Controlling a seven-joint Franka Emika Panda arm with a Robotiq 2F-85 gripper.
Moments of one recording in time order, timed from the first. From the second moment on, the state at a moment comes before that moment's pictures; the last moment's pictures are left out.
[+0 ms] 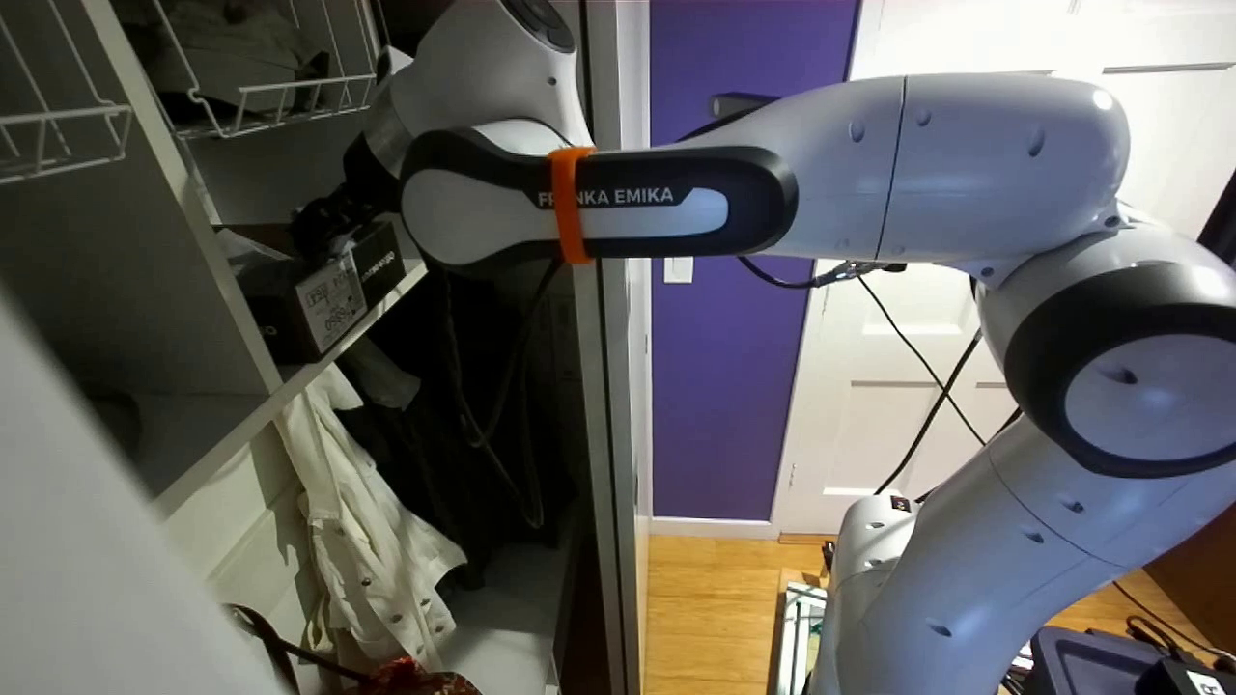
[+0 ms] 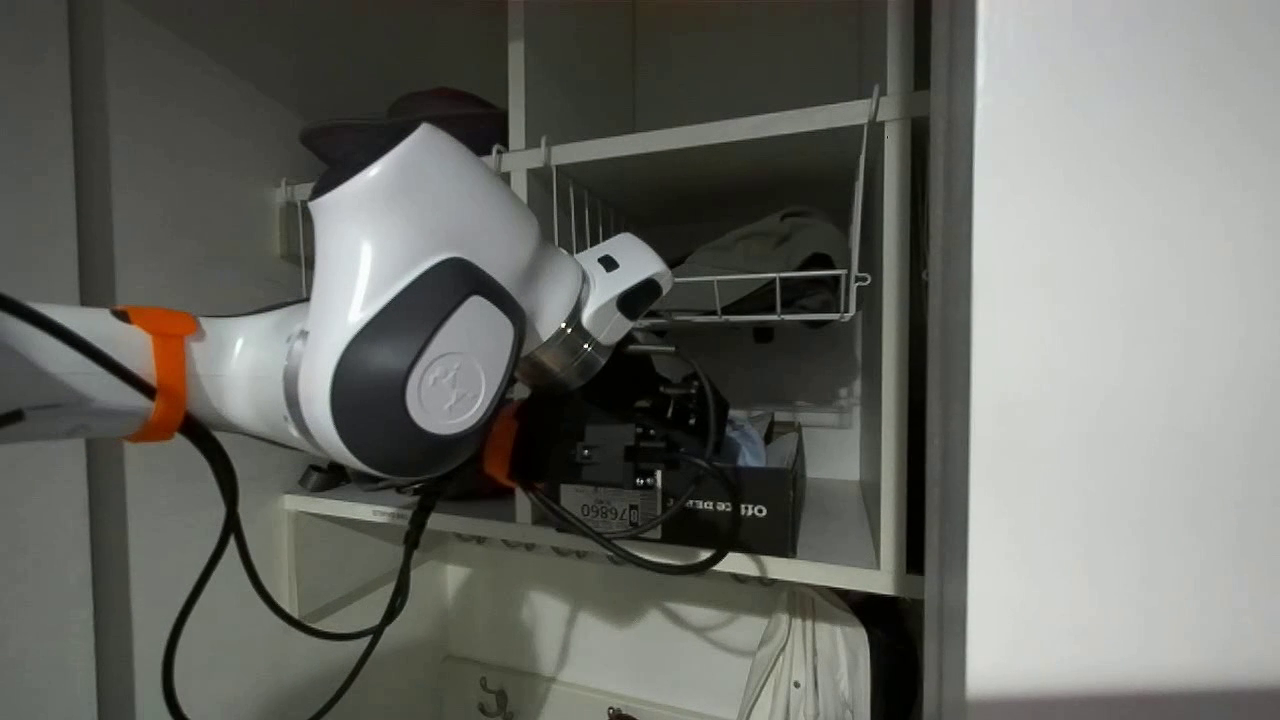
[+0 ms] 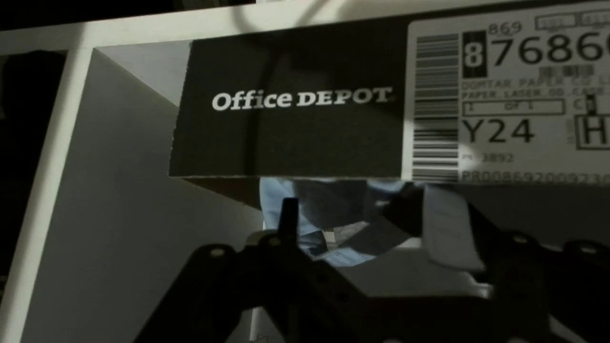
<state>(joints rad) 0.00 -0.38 -0.05 -1.98 -0.02 2.63 -0.11</state>
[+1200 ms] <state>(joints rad) -0.01 -0.39 -0.06 -1.96 -0.02 2.70 -0.11</state>
